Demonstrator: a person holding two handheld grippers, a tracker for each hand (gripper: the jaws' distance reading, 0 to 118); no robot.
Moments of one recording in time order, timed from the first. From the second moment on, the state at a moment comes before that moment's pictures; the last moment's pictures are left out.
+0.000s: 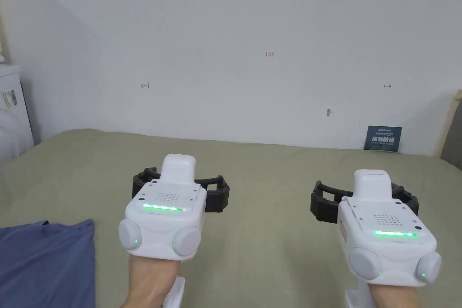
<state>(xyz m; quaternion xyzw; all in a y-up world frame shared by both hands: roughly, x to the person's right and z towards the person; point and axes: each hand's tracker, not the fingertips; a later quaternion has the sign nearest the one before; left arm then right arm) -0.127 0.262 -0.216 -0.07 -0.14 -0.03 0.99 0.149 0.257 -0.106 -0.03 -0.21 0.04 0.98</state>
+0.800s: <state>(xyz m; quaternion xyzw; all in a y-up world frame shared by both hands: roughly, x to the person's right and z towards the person) -0.202 0.271 -0.230 -0.09 -0.06 -0.04 0.99 0.098 0.261 -0.156 -0.06 -0.16 0.05 0.98</state>
